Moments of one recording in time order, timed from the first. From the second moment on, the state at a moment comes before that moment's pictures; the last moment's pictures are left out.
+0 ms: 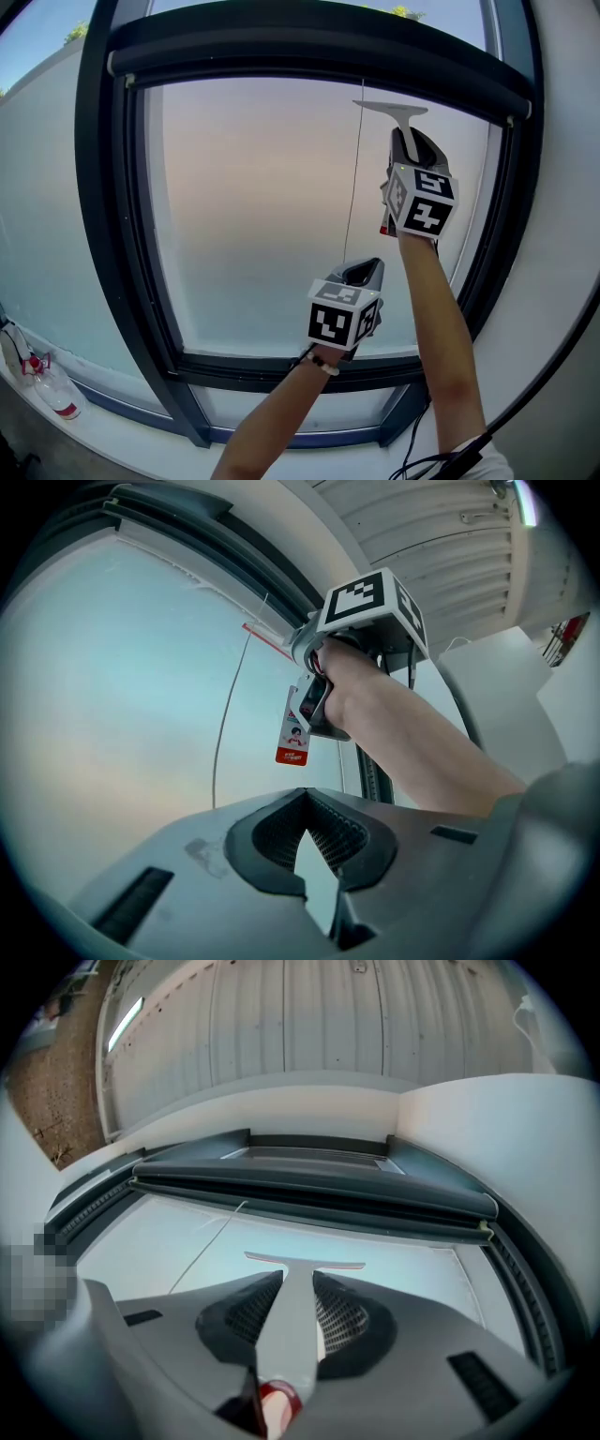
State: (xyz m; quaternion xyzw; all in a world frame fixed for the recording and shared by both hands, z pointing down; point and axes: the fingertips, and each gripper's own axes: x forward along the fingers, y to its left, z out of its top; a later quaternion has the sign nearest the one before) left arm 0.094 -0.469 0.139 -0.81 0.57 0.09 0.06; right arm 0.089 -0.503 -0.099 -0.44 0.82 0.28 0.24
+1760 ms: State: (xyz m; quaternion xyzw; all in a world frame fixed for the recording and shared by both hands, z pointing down) left arm 0.040 -0.454 0.379 -0.79 0.60 0.05 -0.12; right arm 0.116 -0.505 0.265 -0.49 0.85 0.16 0.09
